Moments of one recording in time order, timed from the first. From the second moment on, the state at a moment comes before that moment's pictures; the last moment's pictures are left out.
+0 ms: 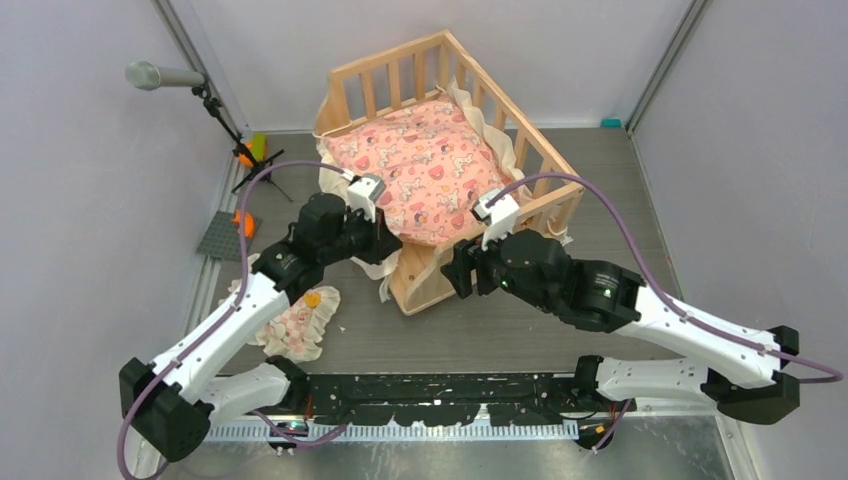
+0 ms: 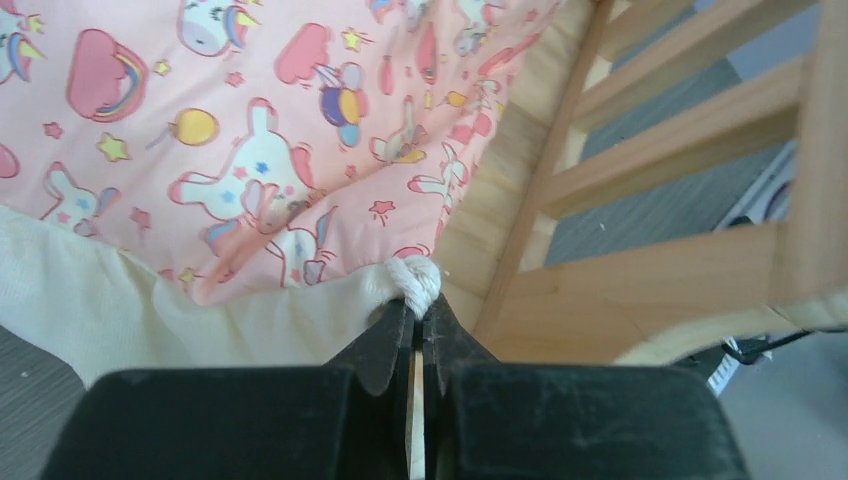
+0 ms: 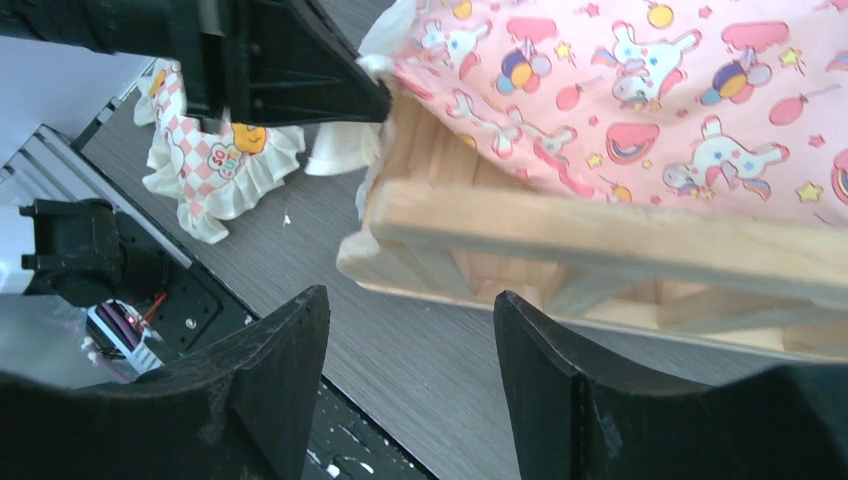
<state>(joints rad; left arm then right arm) -0.60 1.01 0.91 -0.32 0.25 -0.28 1.17 0.96 1.16 -0.62 0.38 0.39</state>
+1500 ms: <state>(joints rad) -0.20 1.37 1.21 -0.30 0.75 -0.42 0.81 1.62 1.85 -0.84 0.11 0.35</state>
